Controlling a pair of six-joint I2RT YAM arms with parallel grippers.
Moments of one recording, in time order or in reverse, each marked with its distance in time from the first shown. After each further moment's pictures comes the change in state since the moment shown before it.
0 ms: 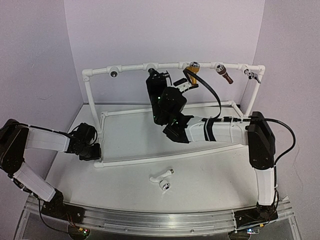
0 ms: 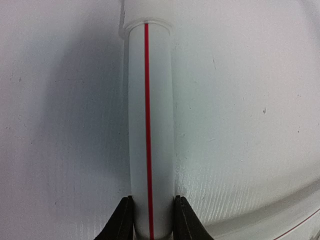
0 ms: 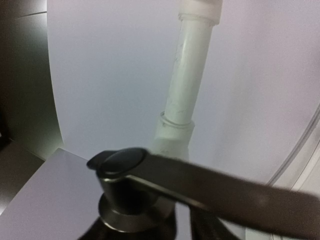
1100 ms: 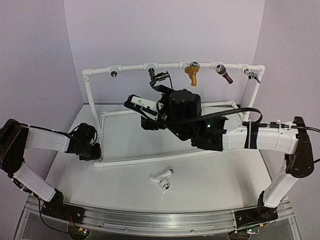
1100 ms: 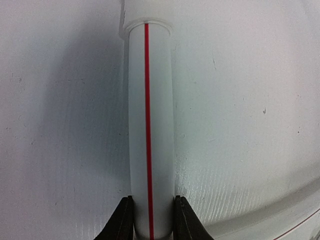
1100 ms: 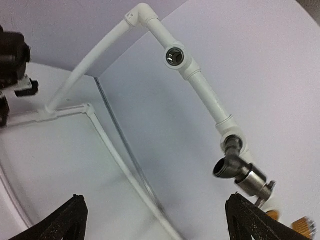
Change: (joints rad) left arm 0.000 0.000 0.000 0.000 0.000 0.000; right arm 0.141 -0.411 -0.286 -0.642 -0.278 -1.923
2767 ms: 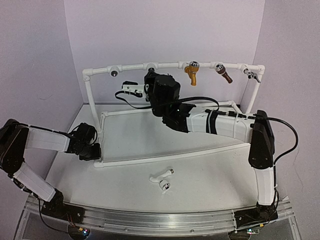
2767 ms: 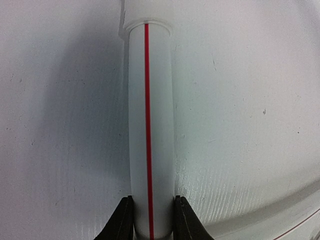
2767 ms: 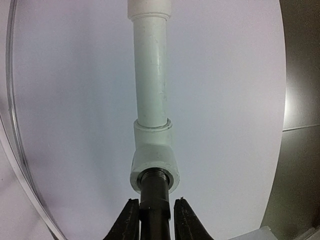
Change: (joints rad) left arm 0.000 0.000 0.000 0.002 0.000 0.000; right arm -0.155 0.419 0.463 0.260 0.236 -0.858
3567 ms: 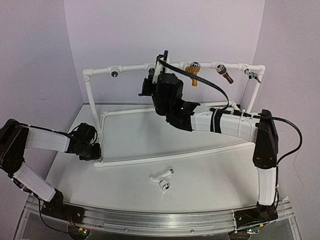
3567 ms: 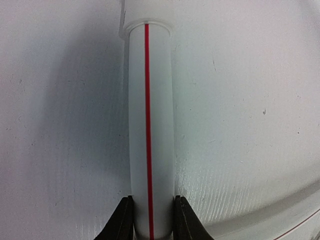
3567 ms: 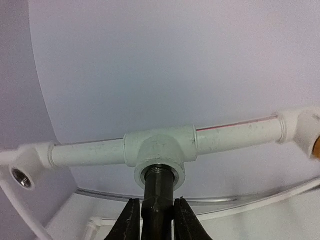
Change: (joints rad) left arm 0.000 0.000 0.000 0.005 -0.004 0.001; right arm -0.005 -0.042 -0.027 -0.052 0.001 1.739
